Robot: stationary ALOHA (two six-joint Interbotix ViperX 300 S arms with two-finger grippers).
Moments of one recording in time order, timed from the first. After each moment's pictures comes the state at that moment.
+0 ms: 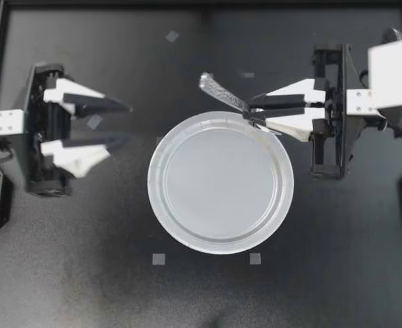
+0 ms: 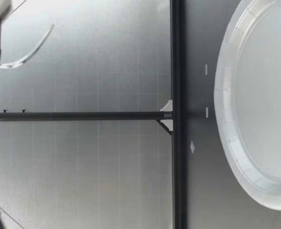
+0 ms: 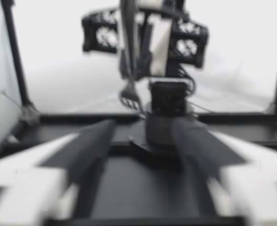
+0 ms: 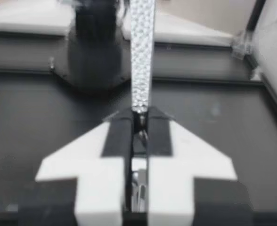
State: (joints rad) left arm 0.06 -0.53 1.00 0.02 -0.62 0.06; right arm -0.13 -0.45 0.84 -0.15 -0.33 0.02
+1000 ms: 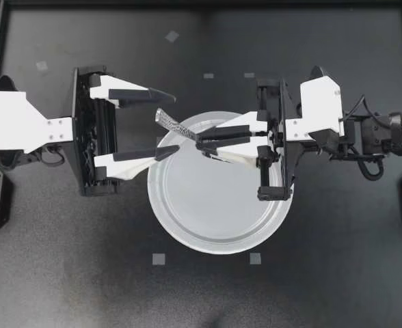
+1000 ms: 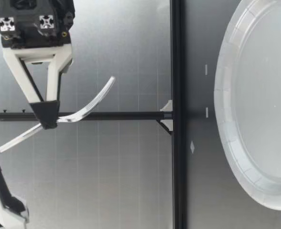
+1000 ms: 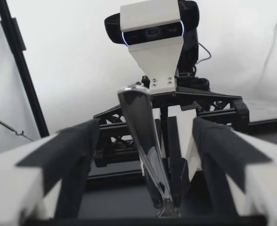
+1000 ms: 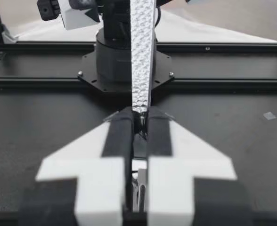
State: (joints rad) left arm 0.06 -0.32 0.91 0.02 -0.80 0.18; right arm -0.10 -0.15 0.78 -0.16 -0.56 0.09
